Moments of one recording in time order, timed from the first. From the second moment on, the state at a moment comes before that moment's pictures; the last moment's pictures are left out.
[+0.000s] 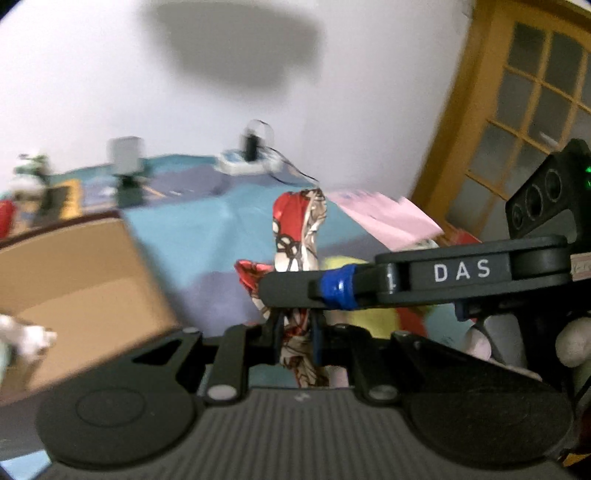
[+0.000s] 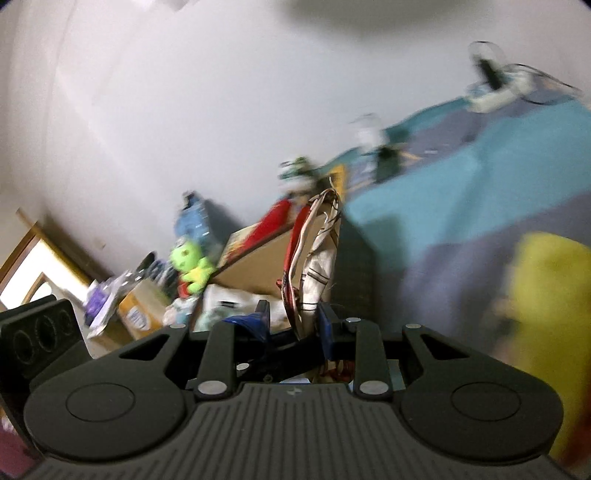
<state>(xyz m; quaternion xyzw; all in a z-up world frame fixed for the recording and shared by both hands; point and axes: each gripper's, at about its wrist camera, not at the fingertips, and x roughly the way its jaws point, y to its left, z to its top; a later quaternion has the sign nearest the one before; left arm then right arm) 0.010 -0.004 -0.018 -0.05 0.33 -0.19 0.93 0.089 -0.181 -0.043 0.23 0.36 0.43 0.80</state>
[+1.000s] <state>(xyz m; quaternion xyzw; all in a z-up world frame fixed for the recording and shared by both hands) -0.001 0.292 -0.046 -0.10 0.36 0.09 0.92 0.123 0.121 -0.079 0.14 0.49 0.50 0.70</state>
